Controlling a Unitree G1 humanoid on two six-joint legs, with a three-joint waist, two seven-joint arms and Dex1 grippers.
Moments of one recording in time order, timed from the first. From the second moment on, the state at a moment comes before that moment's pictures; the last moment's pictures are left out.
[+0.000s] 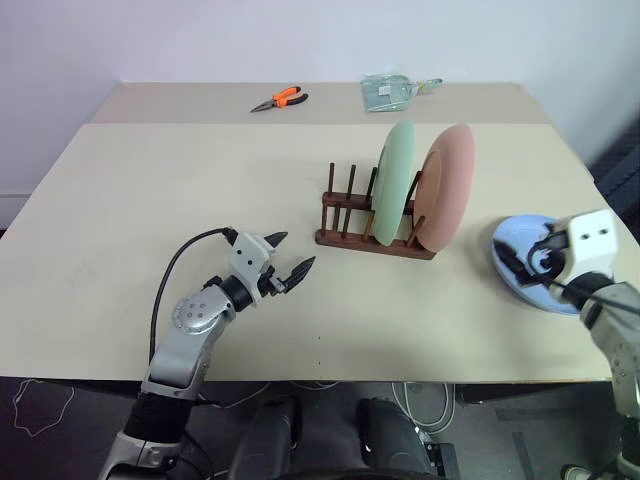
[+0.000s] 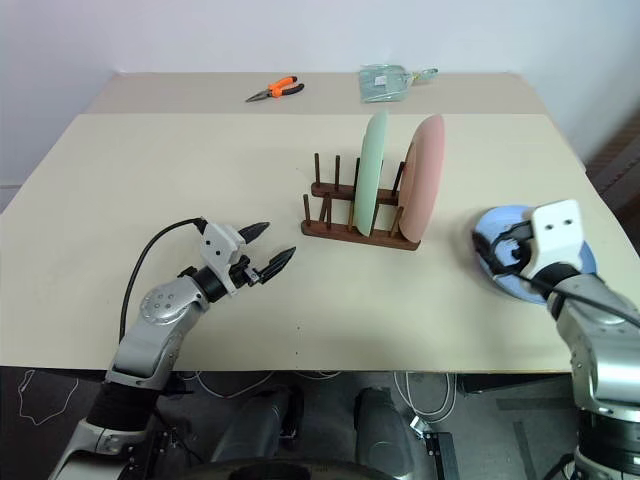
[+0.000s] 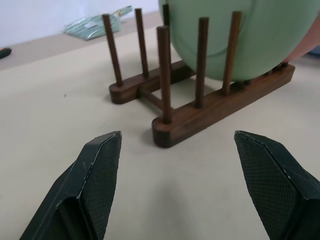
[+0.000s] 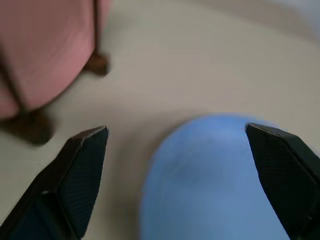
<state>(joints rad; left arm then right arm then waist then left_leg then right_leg) -0.19 0.32 -0.11 -0.12 -0.19 0.12 -0.58 0.01 -0.67 -0.35 -0.36 0.34 0.67 0.36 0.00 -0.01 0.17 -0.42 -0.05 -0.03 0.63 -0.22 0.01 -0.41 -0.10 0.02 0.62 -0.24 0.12</state>
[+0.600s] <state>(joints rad) -0.18 0.32 -0.11 -0.11 -0.18 0.12 -0.58 -0.12 -0.64 -0.28 -0.31 0.22 0.76 0.27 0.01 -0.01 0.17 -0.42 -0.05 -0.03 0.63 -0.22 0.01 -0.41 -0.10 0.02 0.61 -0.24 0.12</state>
